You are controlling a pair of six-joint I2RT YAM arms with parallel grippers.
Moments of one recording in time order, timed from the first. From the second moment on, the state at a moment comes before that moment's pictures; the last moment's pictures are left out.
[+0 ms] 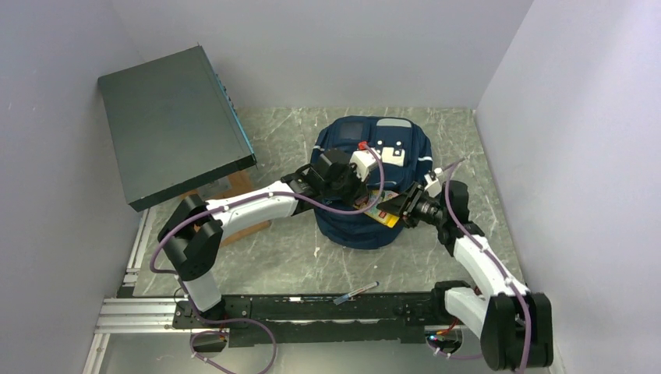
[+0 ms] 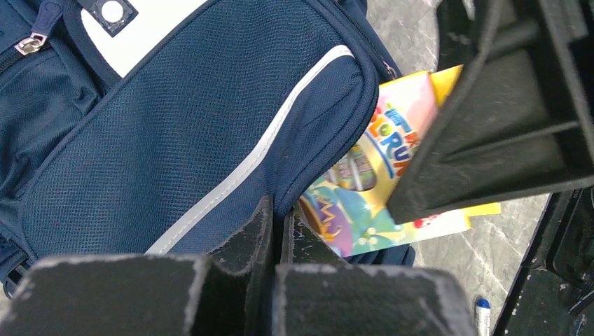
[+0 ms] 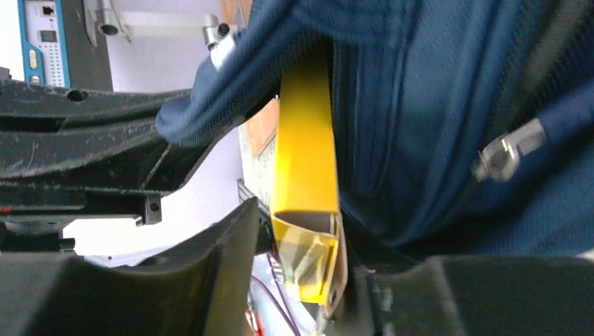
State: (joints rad) left arm -0.90 1.72 1.27 -0.03 0.15 -0.02; right arm 0.05 0.92 0.40 0.01 -0.74 0.96
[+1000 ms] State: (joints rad) left arm -0.90 1.72 1.27 -0.03 0.16 -0.04; right arm 0.03 0.65 0.33 -0.28 -0.69 0.76
